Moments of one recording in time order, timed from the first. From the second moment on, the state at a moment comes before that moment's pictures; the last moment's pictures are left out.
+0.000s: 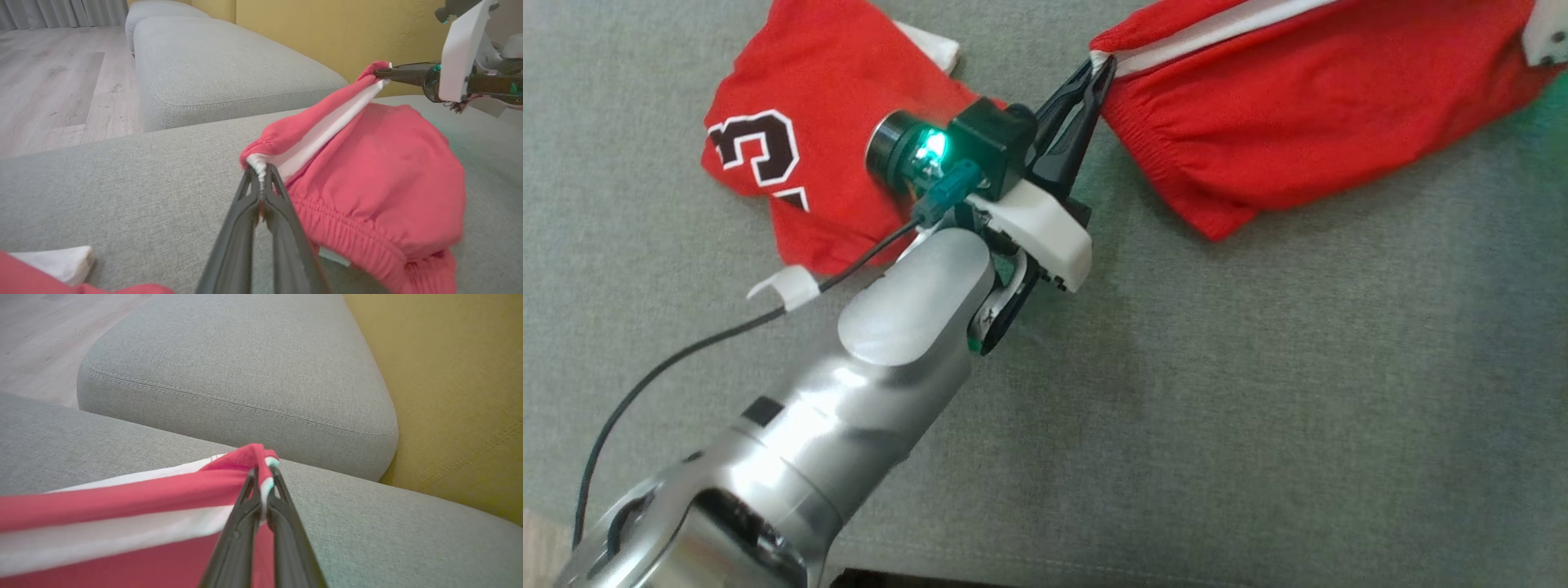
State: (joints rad) left arm -0.96 0.04 -0.93 0.65 -0.65 0.06 -0.20; right arm -1.20 -0.32 -0.01 1.11 -0.13 0.12 0.02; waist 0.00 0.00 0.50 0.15
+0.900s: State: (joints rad) left arm -0.90 0.15 -0.76 0.56 -0.59 0.19 -0.26; right arm -1.02 -0.16 -0.12 0.96 0.08 0.12 -0.25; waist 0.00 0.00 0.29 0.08
